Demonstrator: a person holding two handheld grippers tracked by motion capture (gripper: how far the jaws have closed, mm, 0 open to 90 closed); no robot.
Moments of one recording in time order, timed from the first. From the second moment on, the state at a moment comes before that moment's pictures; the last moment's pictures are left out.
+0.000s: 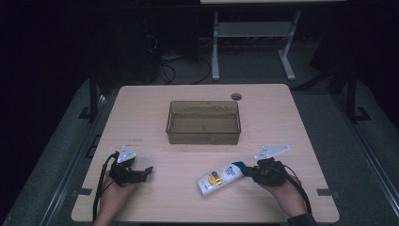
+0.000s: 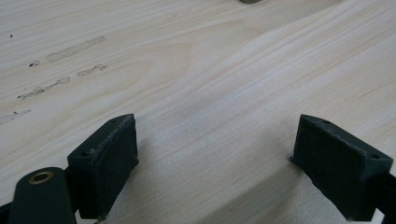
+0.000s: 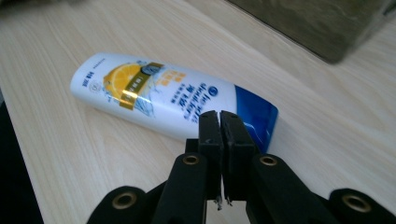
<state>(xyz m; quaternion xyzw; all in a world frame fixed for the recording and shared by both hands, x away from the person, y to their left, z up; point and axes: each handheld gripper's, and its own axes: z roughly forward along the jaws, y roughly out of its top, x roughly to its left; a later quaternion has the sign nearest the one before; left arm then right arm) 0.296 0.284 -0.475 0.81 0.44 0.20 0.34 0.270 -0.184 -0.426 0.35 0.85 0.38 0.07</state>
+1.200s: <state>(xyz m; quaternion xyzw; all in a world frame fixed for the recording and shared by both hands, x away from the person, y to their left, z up) 0.296 0.284 -0.475 0.81 0.44 0.20 0.34 0.290 -0.186 -0.455 0.39 0.85 0.34 0.06</state>
